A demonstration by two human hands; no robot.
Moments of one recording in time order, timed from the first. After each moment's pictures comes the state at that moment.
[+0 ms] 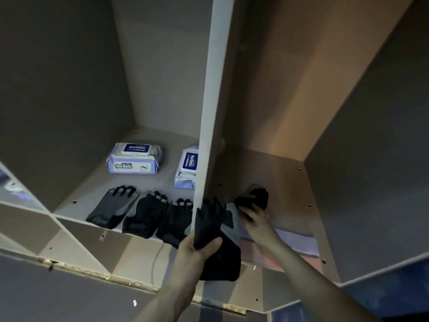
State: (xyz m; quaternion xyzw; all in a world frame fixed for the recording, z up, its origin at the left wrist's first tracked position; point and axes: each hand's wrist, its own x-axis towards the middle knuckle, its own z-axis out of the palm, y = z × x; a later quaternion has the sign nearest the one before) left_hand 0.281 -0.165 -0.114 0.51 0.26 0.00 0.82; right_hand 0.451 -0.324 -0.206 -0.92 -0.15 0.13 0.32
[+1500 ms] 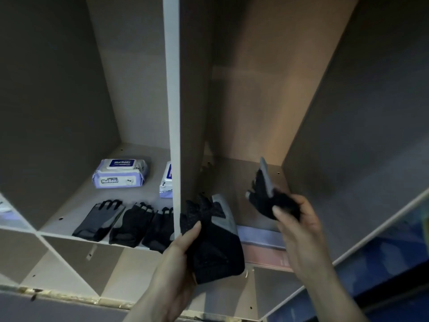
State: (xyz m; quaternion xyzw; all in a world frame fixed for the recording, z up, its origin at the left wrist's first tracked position) left_hand 0.248 -0.195 -0.036 0.36 0.23 -0.07 0.90; right_hand 0.327 -0.373 -0.030 -0.55 -0.12 0.00 0.83
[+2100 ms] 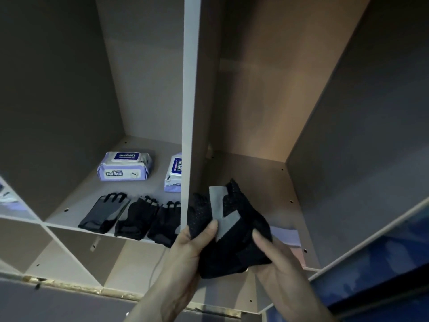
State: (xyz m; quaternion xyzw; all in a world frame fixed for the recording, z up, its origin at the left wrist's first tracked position) left_hand 0.243 -0.189 -0.036 0.41 0.18 -0.04 0.89; right_hand 0.281 -0.341 -0.048 -0.47 -0.02 0.26 0.84
